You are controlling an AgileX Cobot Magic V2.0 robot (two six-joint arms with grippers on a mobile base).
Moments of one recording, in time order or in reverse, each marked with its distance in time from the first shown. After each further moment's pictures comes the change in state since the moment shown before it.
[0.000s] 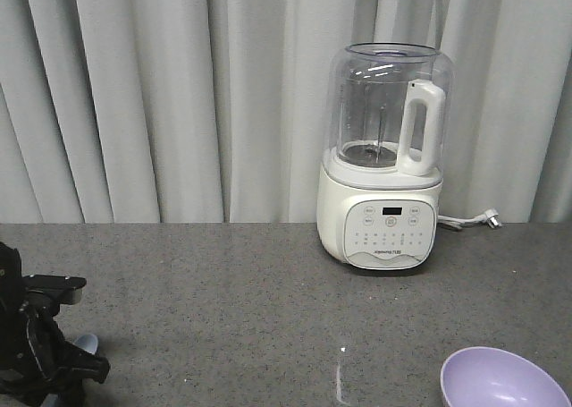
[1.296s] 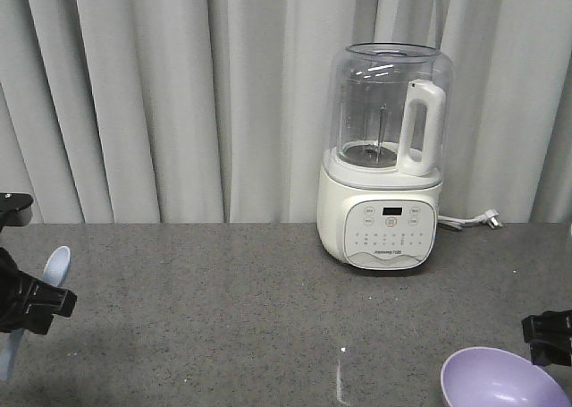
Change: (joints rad) left arm 0.000 -0.331 -0.012 -0.002 0.008 -0.019; right arm -0.039 0.516 -0.379 0.025 0.887 0.122
